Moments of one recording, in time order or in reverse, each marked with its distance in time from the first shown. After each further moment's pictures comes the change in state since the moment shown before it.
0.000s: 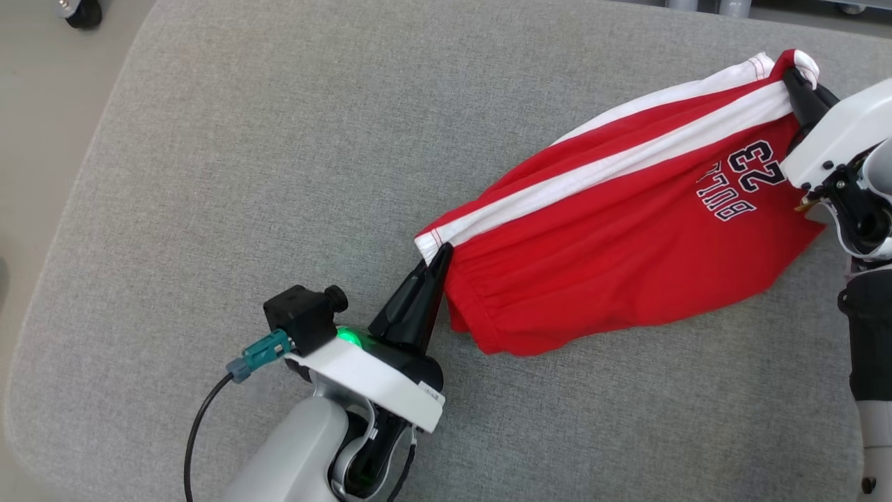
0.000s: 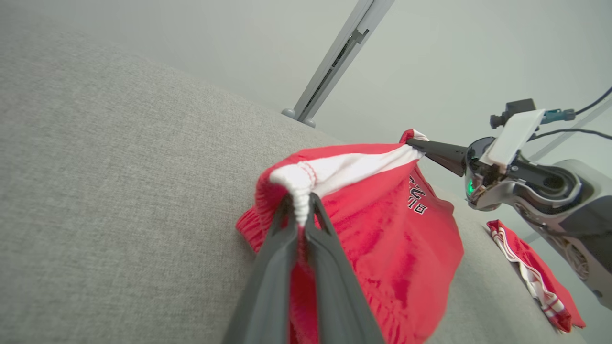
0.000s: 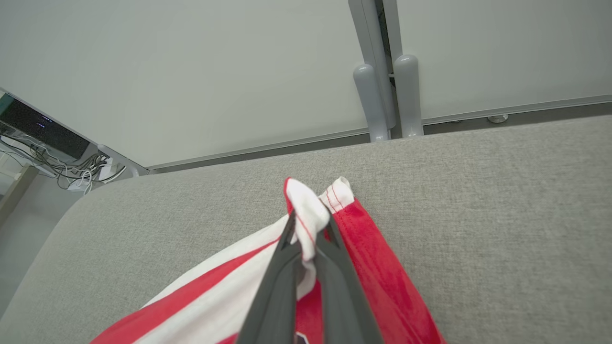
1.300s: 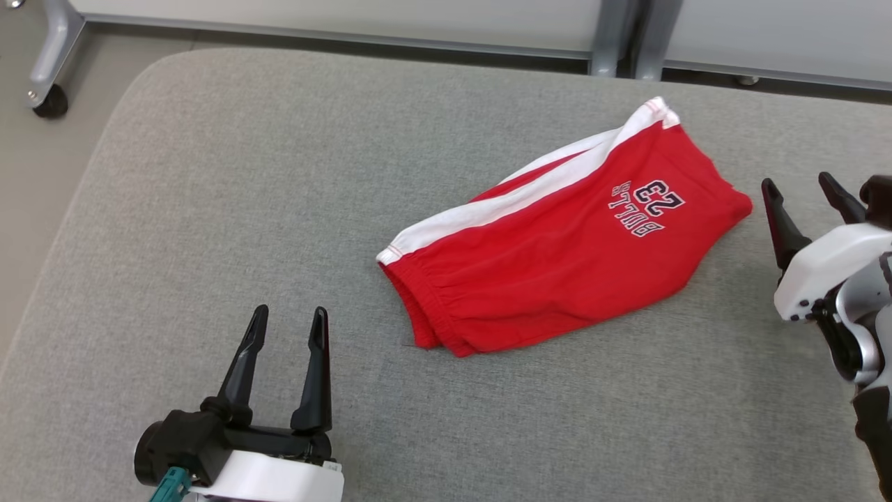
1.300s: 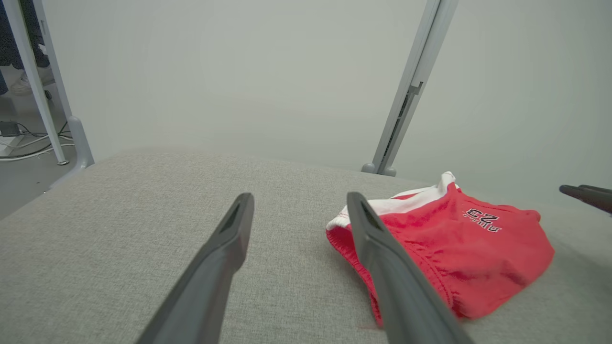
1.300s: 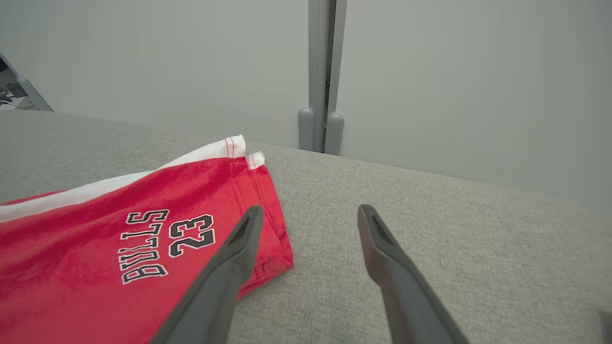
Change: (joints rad) left arm 0.380 -0.007 0.361 -0.290 0.470 0.150 -0.034; right arm 0.250 -0.172 0.241 0.022 -0.110 0.000 -0.361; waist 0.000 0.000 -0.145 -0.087
